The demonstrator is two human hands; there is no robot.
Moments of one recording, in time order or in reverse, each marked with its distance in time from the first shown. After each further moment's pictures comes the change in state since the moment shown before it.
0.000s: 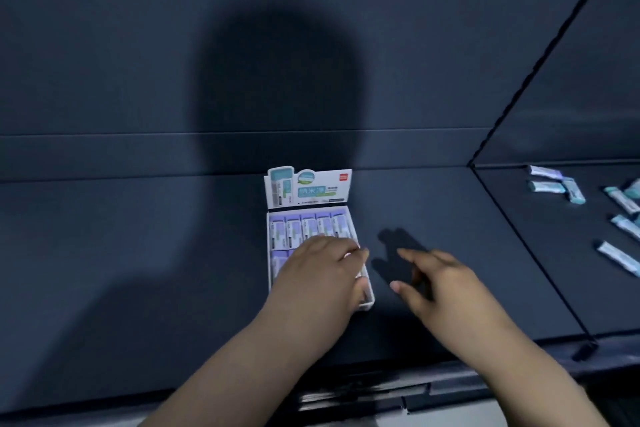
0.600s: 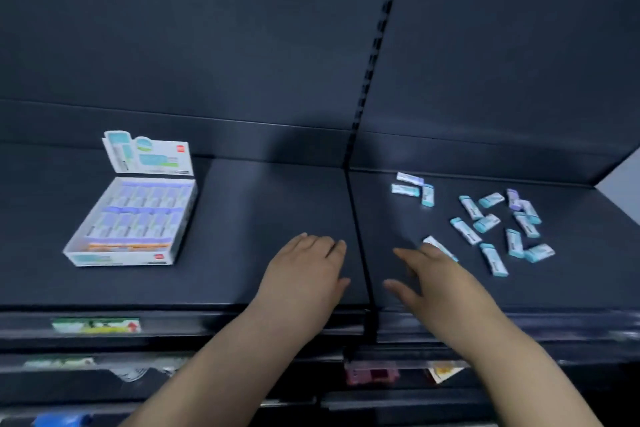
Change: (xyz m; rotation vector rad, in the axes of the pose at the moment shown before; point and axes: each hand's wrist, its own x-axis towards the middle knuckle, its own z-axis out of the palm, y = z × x) left_hand 0.075 0.234 0.072 0.153 -0.074 -0.125; right_hand -0.060 0.213 -0.131 -0.195 -0.034 -0.096
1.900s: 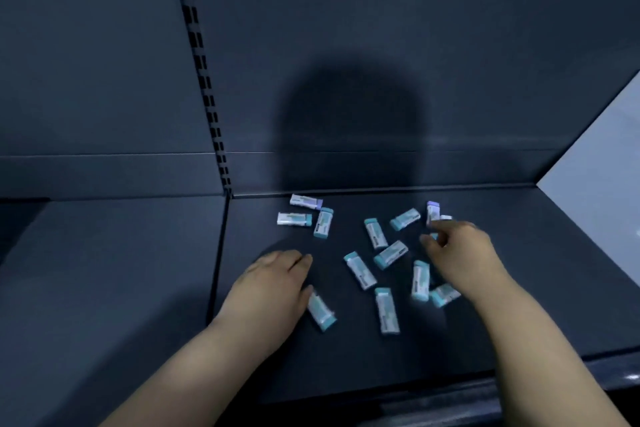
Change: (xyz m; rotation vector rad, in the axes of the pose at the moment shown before) left_hand 0.165 0.101 0.066 -0.047 -0.098 -0.020; right_hand 0.110 0.263 -0.040 0.168 0.145 0.371
